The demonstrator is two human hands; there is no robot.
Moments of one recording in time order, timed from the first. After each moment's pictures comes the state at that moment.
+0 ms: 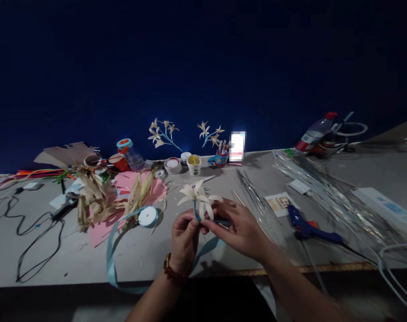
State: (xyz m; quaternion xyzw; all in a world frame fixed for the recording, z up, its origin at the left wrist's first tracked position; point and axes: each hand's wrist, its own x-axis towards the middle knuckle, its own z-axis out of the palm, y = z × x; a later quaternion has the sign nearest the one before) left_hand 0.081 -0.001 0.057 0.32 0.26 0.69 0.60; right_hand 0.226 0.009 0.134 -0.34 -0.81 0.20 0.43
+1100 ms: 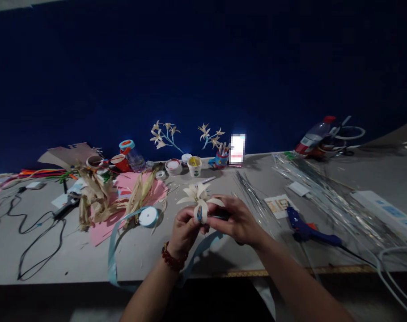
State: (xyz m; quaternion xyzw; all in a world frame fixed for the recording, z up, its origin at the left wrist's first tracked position) left_hand 0.072 0.018 0.058 0.39 0.18 0.62 0.66; right_hand 0.225 0.022 0.136 -0.30 -0.75 0.40 0.44
